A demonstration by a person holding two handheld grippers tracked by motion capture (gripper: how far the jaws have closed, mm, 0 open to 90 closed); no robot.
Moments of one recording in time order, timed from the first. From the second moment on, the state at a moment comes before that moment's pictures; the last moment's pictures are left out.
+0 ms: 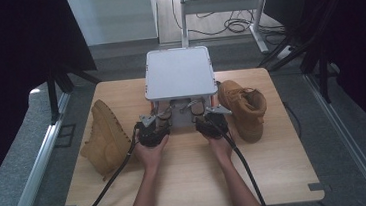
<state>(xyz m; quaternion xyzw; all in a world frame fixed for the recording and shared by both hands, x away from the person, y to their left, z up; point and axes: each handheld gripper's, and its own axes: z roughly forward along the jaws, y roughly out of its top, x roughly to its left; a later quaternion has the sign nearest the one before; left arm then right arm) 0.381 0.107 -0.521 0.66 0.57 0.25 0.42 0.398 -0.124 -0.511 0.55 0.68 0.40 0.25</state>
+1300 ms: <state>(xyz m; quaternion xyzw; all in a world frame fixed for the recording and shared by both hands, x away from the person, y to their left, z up) 0.398 0.097 -0.523 0.68 0.59 0.24 0.37 0.424 -0.125 -0.531 0.55 0.68 0.39 0.28</state>
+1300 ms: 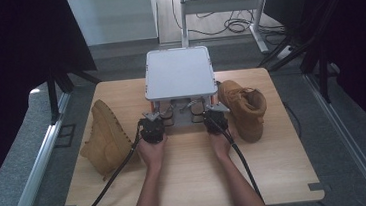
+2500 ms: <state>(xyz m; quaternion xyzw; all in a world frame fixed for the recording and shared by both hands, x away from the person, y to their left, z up) 0.373 0.077 -0.515 0.71 0.53 0.23 0.40 0.394 -0.117 -0.511 0.50 0.71 0.43 0.24</state>
